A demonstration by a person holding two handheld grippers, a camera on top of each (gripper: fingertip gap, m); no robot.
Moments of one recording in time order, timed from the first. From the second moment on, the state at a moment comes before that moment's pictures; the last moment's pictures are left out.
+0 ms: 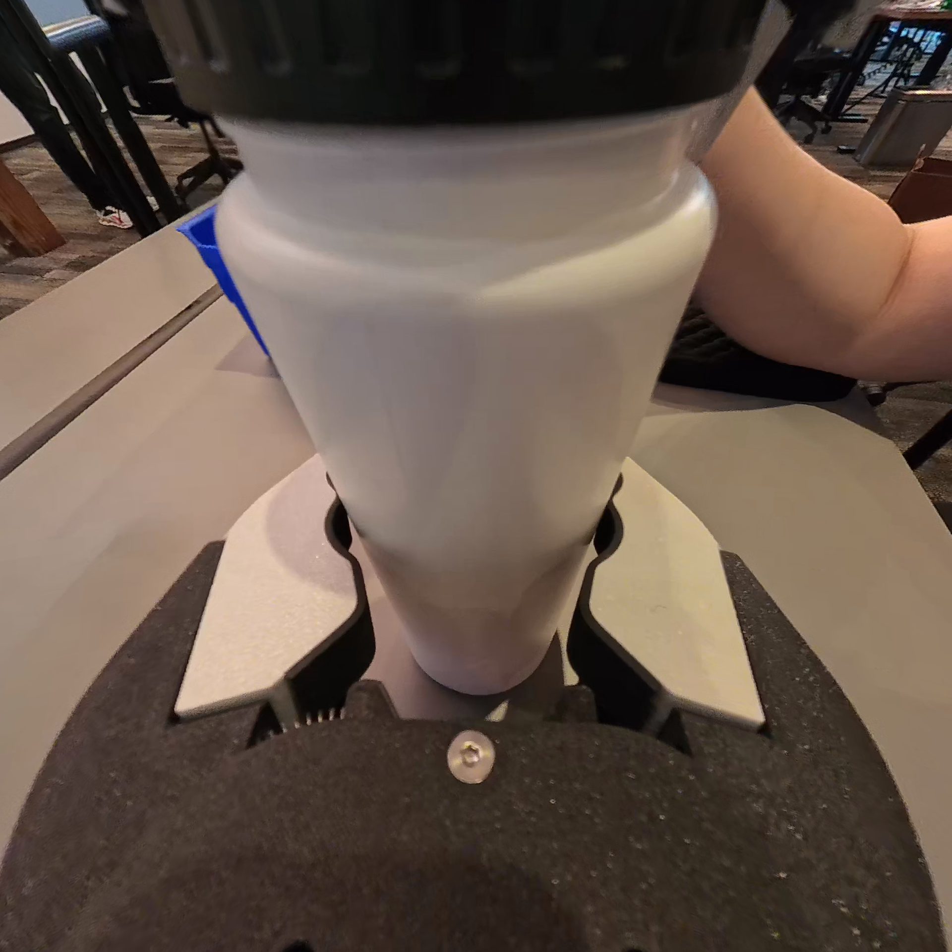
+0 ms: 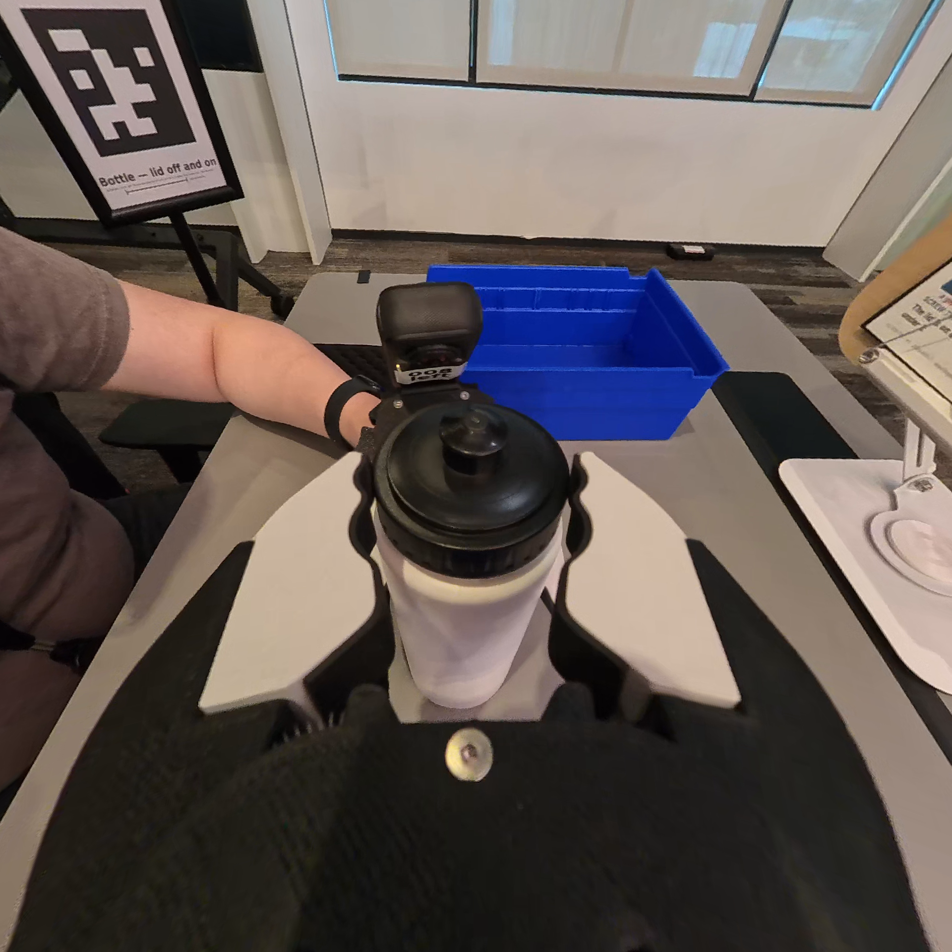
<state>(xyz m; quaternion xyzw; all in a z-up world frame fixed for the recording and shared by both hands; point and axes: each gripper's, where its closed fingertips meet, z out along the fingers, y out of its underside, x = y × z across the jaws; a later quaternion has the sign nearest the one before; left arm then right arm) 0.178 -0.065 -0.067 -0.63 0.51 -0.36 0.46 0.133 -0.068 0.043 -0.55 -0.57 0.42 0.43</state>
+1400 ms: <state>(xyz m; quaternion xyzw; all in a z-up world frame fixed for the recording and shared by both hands) 0.142 -0.025 -0.056 -0.74 0.33 -0.43 0.40 0.148 -0.008 0.054 -0.67 -0.36 0.46 0.46</state>
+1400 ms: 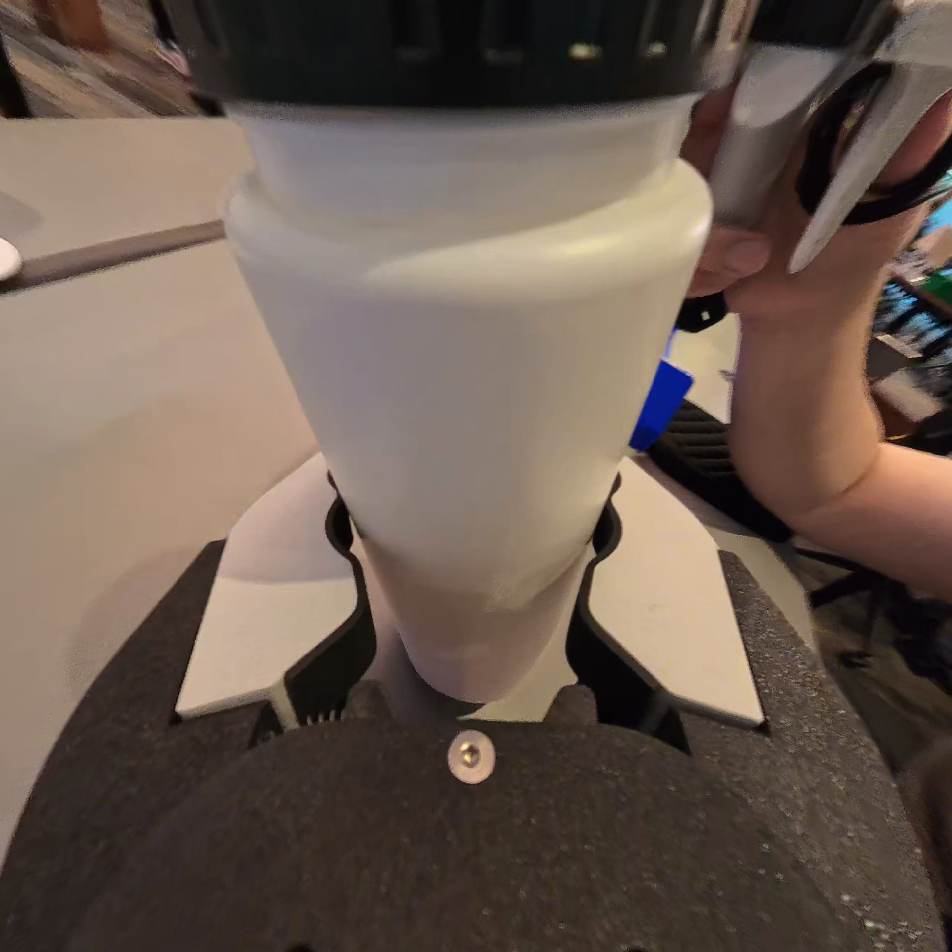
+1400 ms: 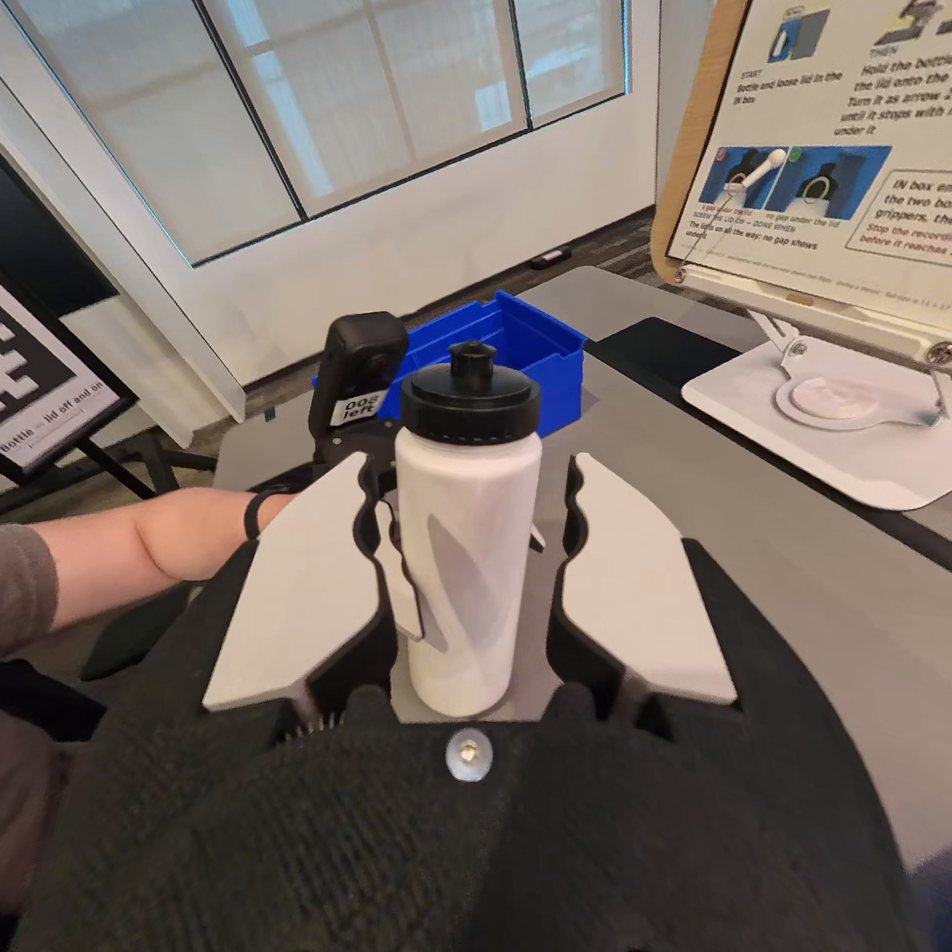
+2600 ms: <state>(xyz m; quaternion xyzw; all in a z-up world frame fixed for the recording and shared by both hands) 0.178 -0.043 -0.086 -0.65 0.49 -0.35 0.47 0.125 -0.050 0.045 -0.57 -0.53 0.42 0.47</state>
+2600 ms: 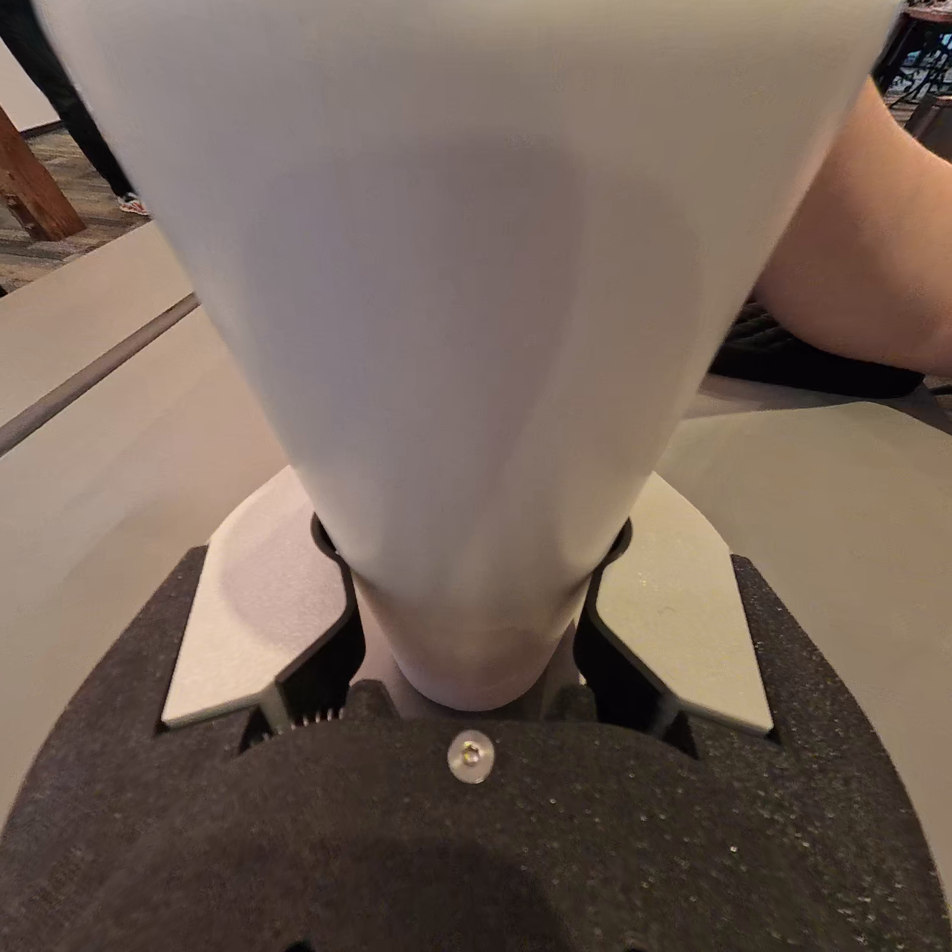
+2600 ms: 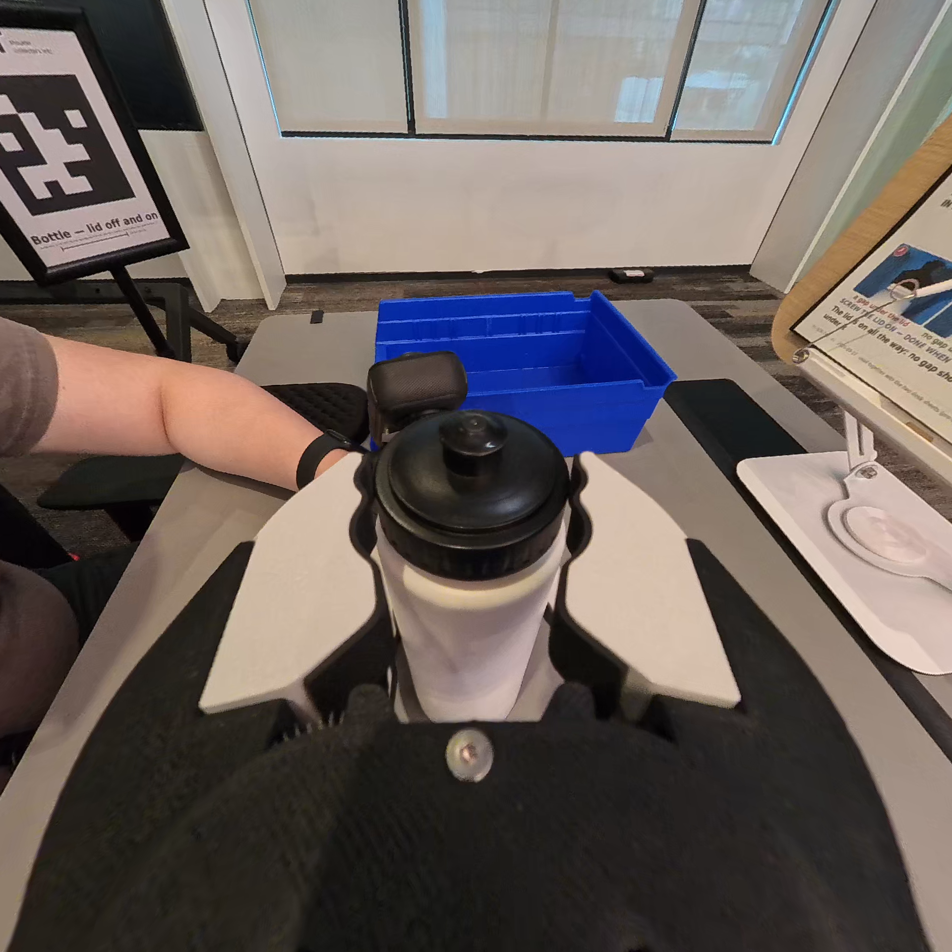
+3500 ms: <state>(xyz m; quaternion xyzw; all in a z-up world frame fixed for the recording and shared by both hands) 0.179 -0.075 -0.086 -0.62 0.53 -0.39 0.44 0.125 -0.077 0.045 -0.53 -0.59 0.41 0.46</state>
